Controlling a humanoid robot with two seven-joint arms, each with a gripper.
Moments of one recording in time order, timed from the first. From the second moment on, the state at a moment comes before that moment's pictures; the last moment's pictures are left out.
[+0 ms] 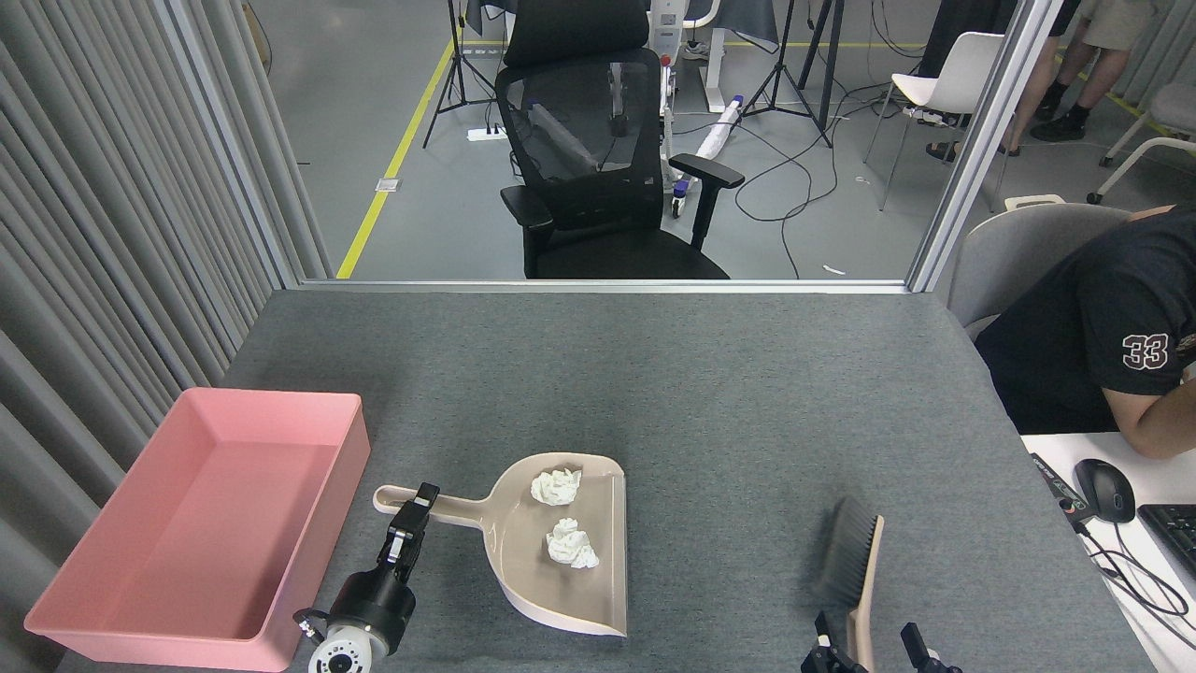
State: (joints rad) left arm -0.24 -0.12 0.24 -1.02 -0.43 -0.36 -0.28; right arm 0.29 -0.06 0.04 -1.63 1.24 0.03 -0.08
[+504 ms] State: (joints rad) left arm -0.24 -0.12 0.24 -1.16 -0.33 -0.25 -0.30; right arm 0.29 -0.06 0.04 -1.63 1.23 0.02 -0.08
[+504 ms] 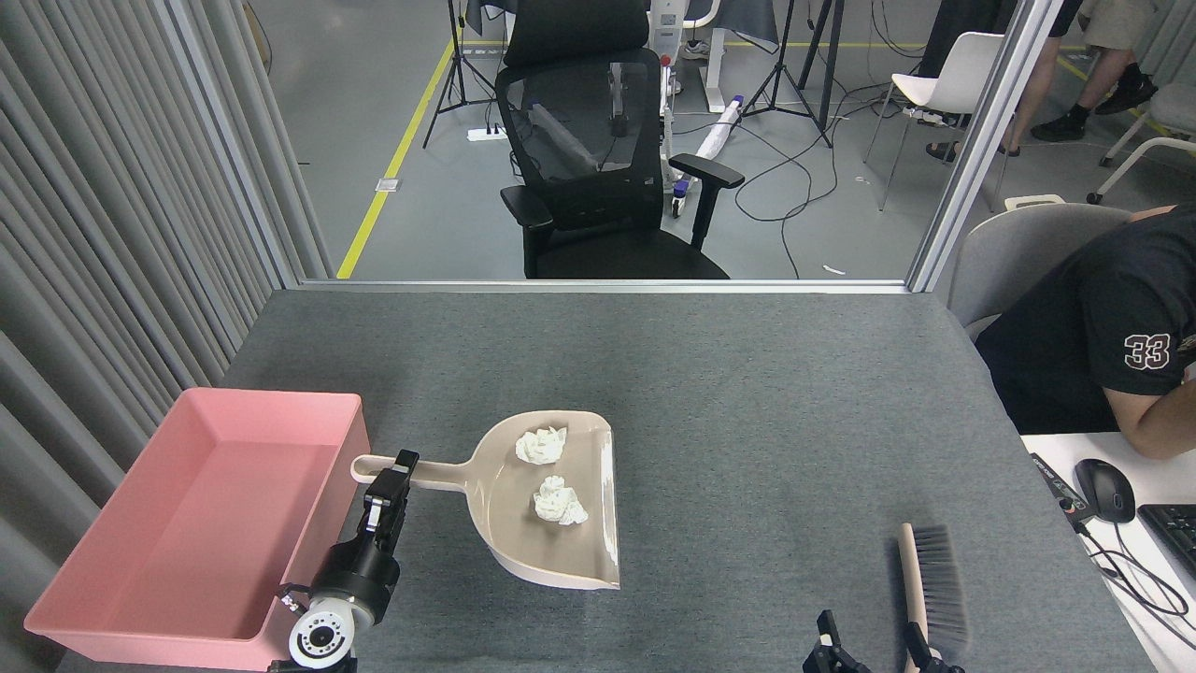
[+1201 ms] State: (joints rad) left arm -0.28 0.02 0.25 -1.30 -0.12 -0.09 -0.34; right arm 0.28 -0.06 0.04 -1.62 1.23 0.02 -0.08
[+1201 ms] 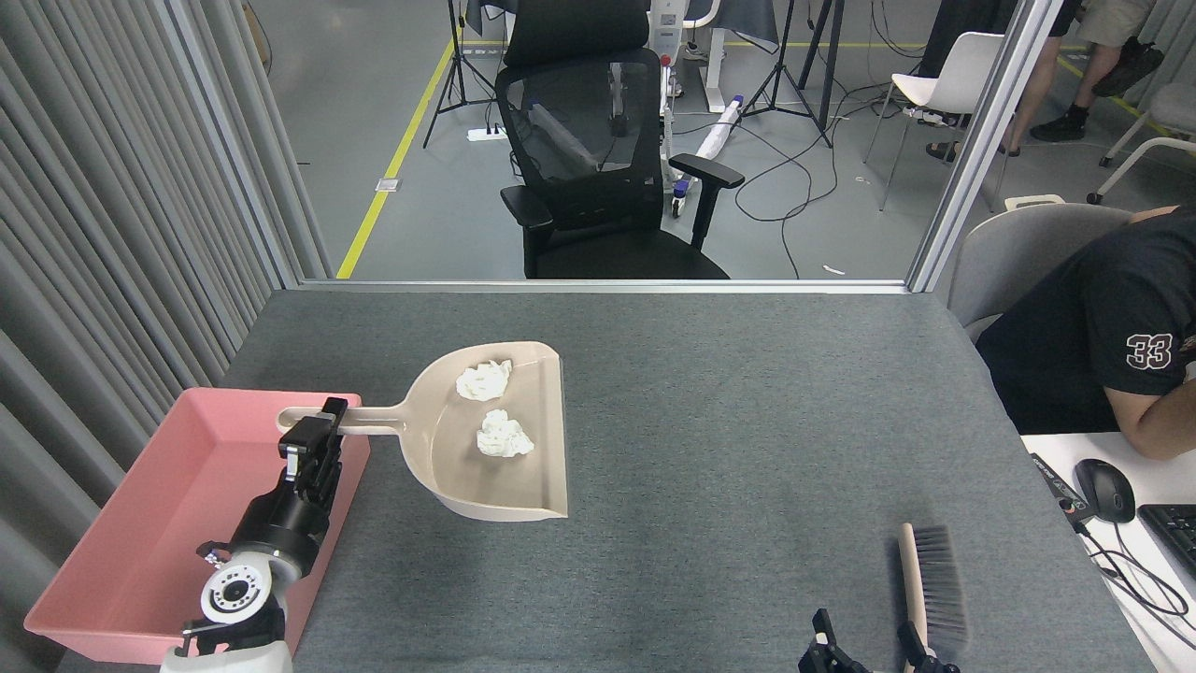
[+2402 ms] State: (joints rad) left arm -0.06 0.46 0.48 -1.20 0.15 -0.19 -0.38; right arm 0.18 -0.06 0.13 -1.60 1.24 0.03 -0.06
